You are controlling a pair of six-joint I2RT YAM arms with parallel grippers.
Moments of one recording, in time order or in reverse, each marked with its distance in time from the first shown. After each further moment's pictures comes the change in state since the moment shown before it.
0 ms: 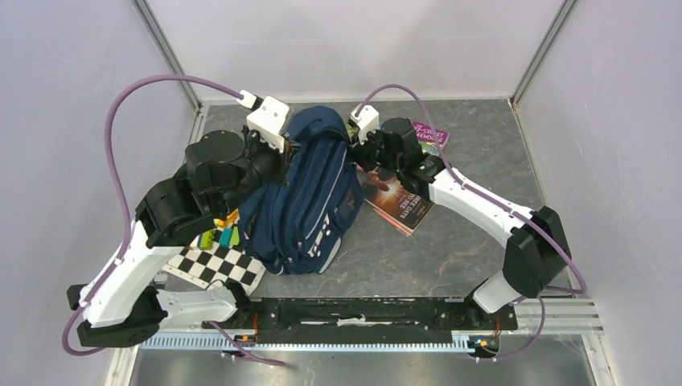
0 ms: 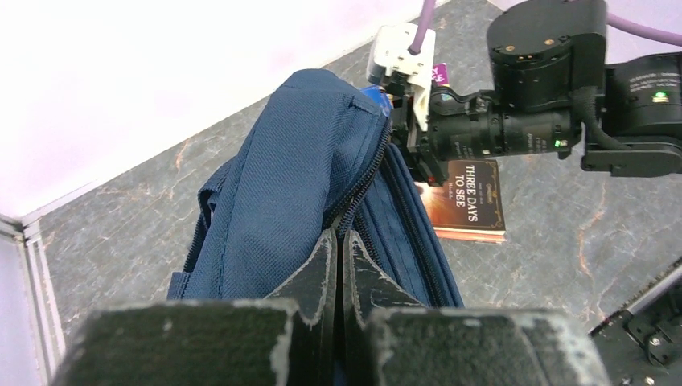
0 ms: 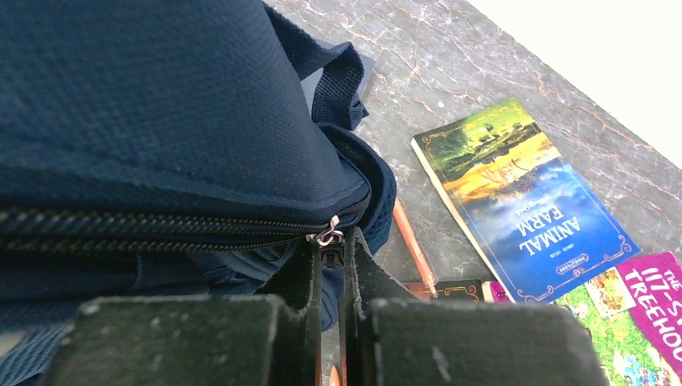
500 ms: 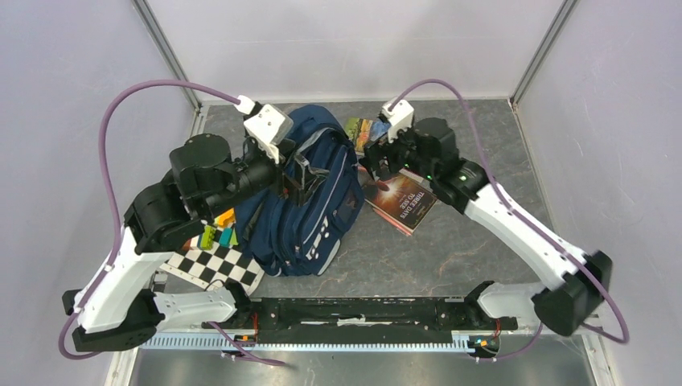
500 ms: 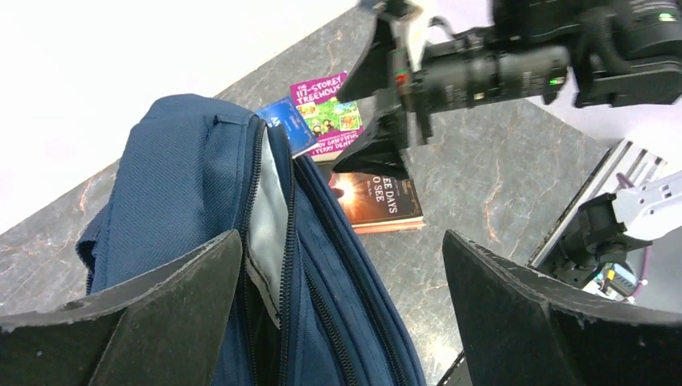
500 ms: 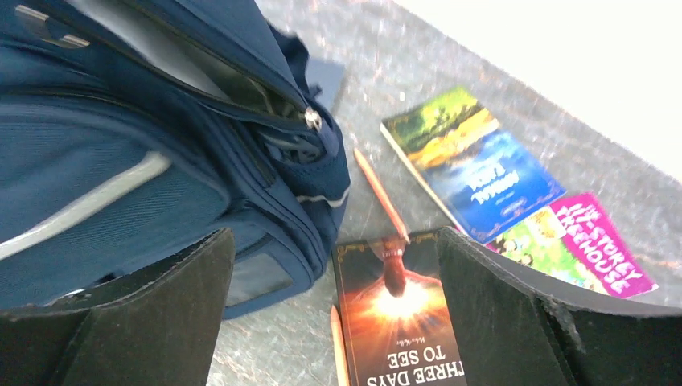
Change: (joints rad) left arm 0.001 -0.028 0.001 0.005 0.265 -0.026; right arm -0.023 -0.220 -0.004 -0.220 0.050 0.057
